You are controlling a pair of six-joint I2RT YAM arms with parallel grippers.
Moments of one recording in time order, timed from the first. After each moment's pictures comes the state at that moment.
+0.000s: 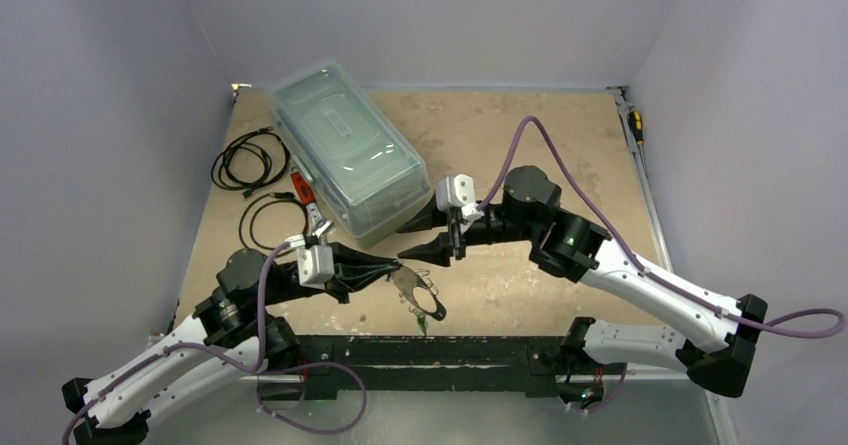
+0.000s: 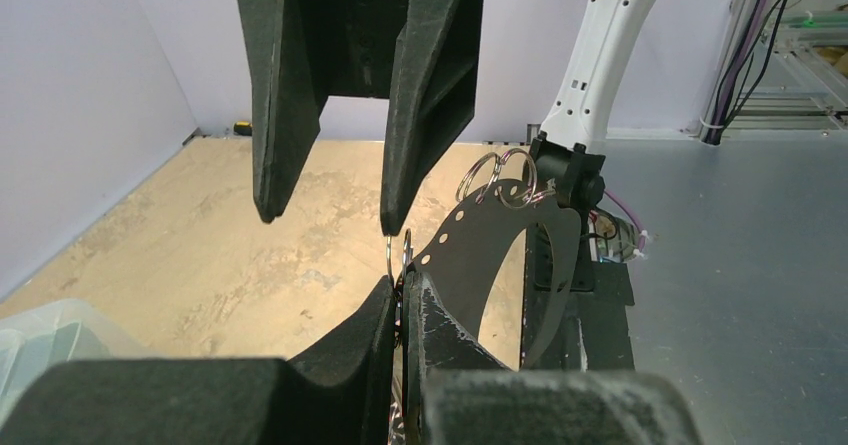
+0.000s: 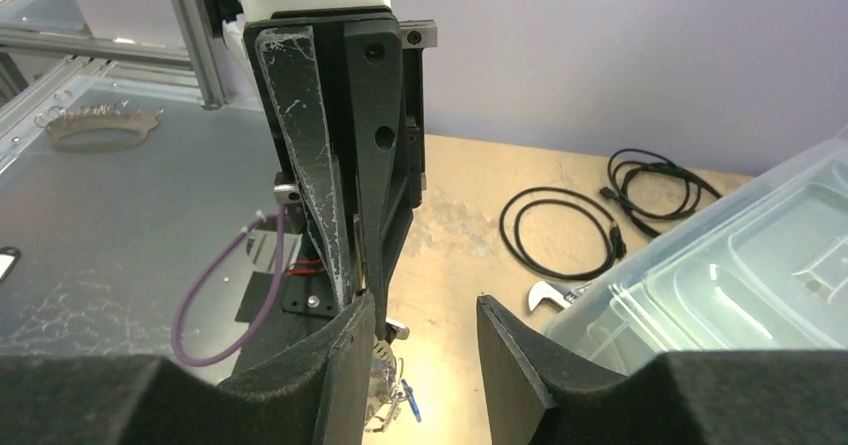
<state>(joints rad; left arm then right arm) -0.94 0.42 0.56 0.04 0.42 0.01 0.98 1.06 1.08 -0.08 -0.62 -0.15</state>
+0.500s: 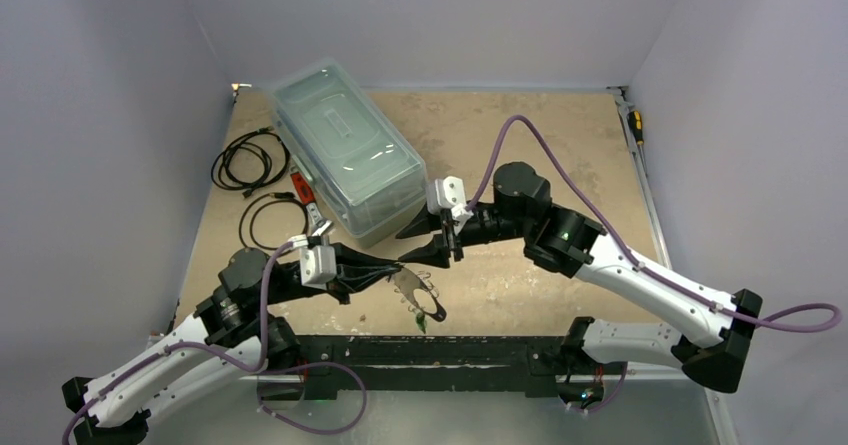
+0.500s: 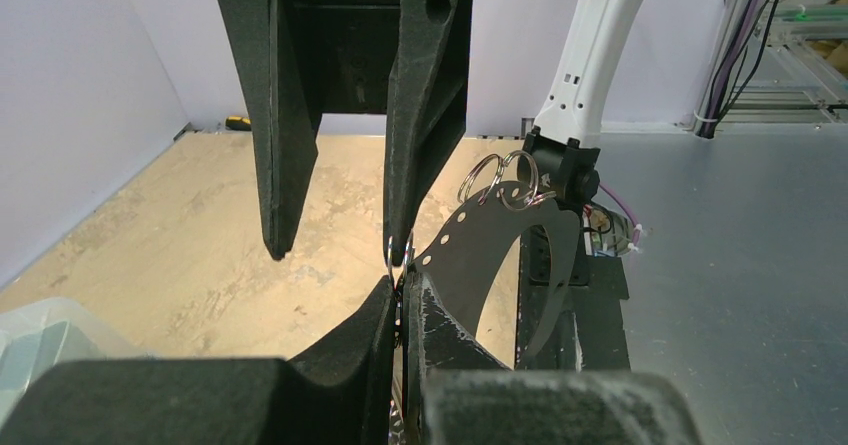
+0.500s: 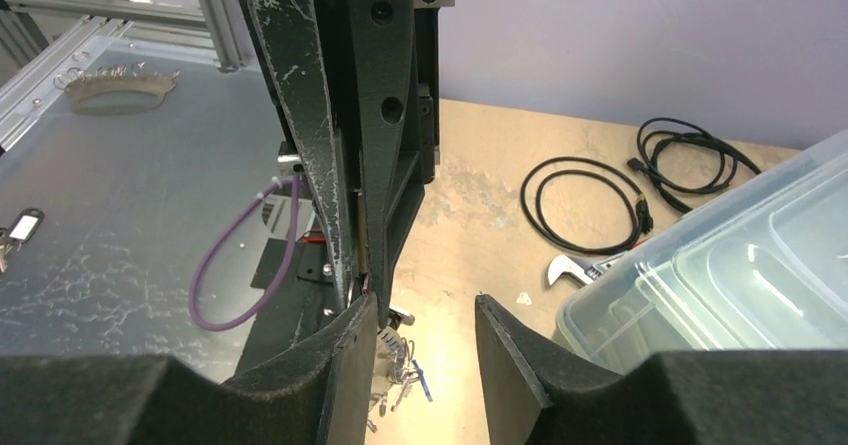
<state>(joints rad) -0.94 0.43 0.56 0.03 0.43 0.01 0.98 1.12 1.13 -0.19 -0.67 -0.20</state>
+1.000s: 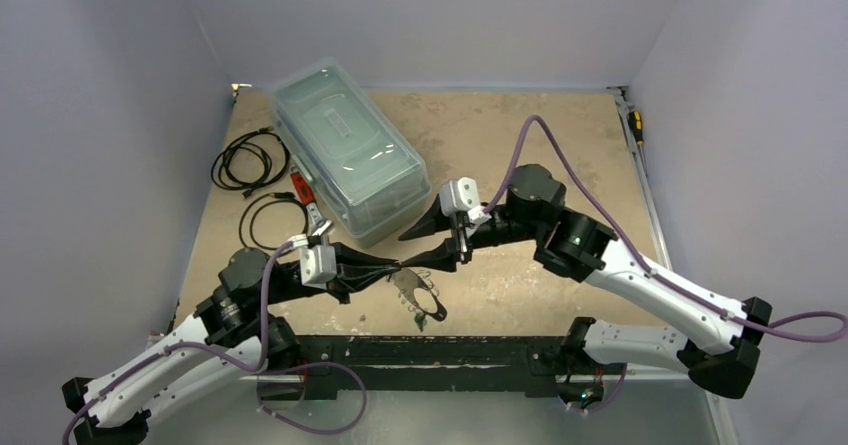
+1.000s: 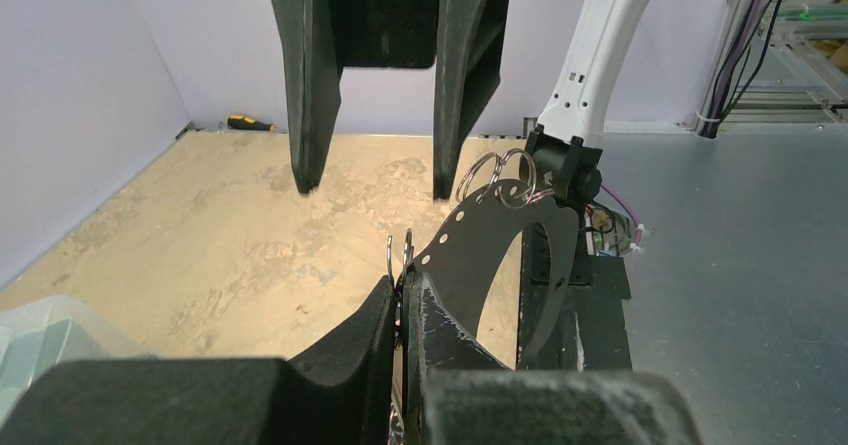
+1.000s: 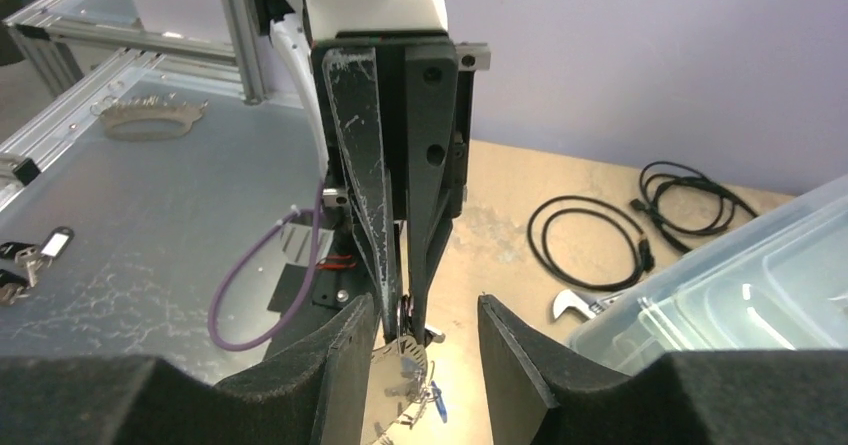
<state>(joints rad) -0.94 0.43 0.56 0.04 0.43 0.01 0.98 1.05 1.12 -0.14 -0.69 -0.17</state>
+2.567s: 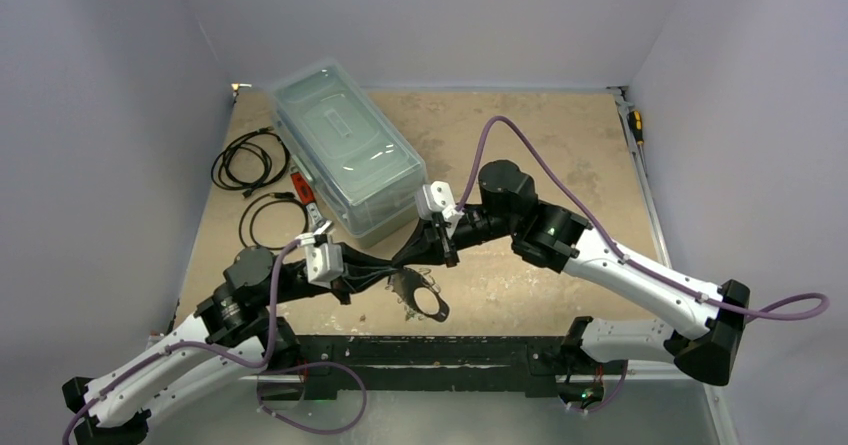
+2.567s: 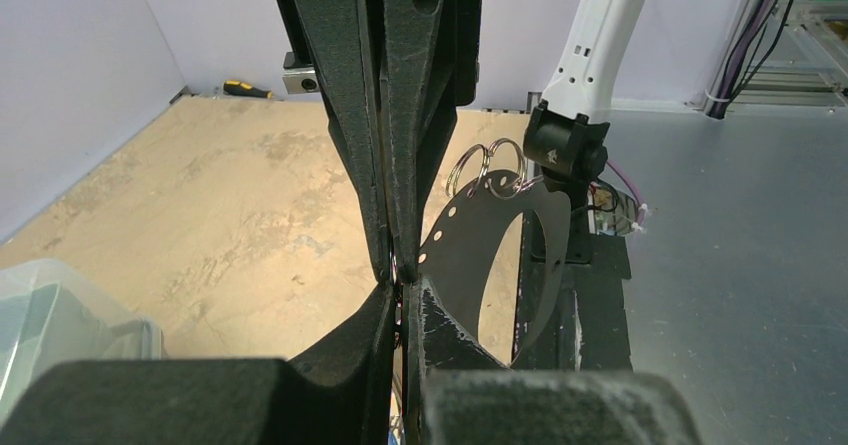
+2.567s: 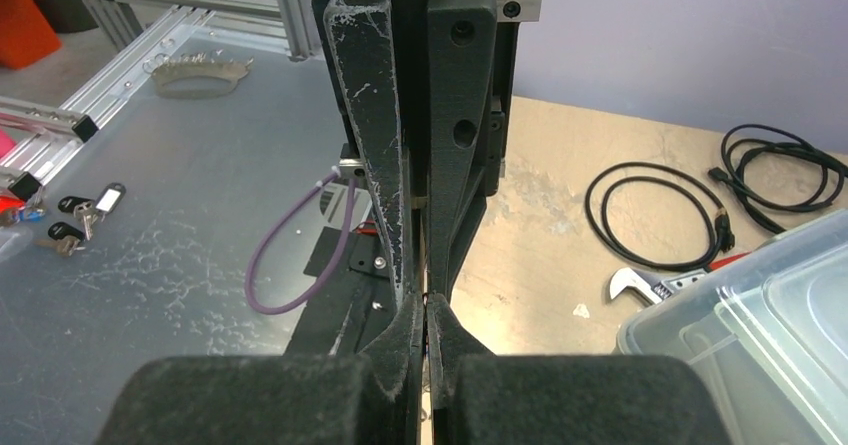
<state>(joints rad) -0.94 0.44 0.56 -0.02 0.41 0.01 0.98 1.17 1.13 -0.19 -0.80 -0.20</state>
